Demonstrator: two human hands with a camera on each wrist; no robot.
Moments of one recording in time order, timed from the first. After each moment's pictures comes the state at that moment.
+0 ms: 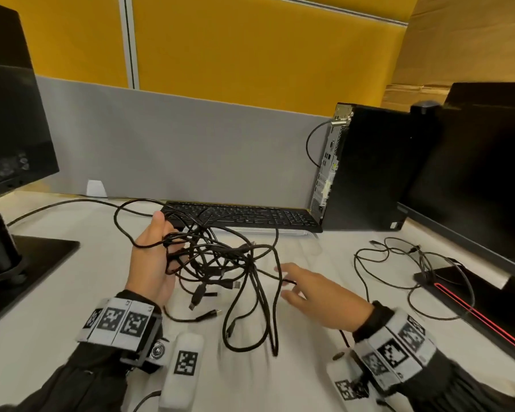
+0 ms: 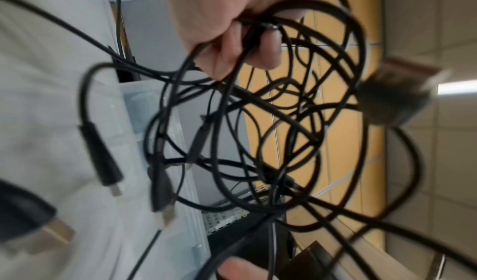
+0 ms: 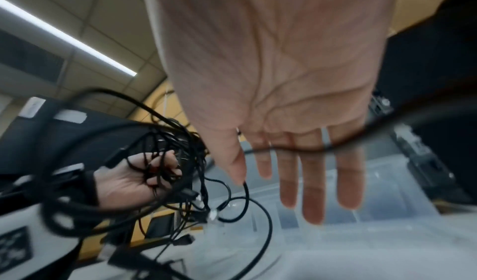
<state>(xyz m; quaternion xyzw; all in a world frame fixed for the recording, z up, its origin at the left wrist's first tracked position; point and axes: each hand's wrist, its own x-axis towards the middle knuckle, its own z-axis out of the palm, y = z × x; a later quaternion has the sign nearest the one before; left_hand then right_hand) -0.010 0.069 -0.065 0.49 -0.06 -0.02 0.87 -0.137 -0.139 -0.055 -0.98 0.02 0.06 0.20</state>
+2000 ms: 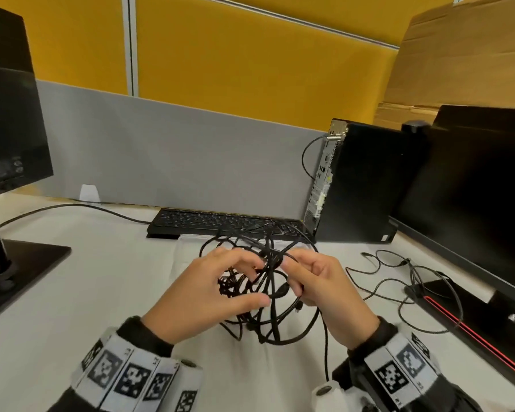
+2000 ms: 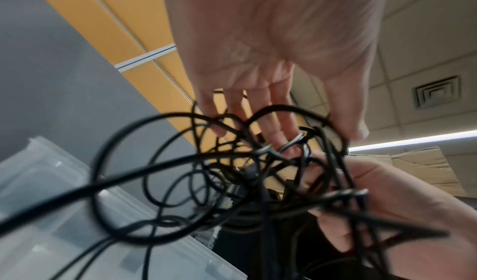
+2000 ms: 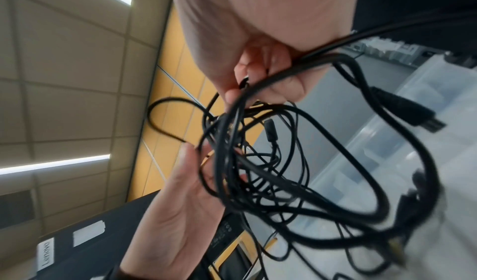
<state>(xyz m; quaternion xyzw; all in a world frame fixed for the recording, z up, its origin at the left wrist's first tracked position) -0.070 0.060 -0.043 0.75 -0.46 0.06 0.48 -0.153 -0.113 -0.023 -0.77 0.02 -0.18 0.61</state>
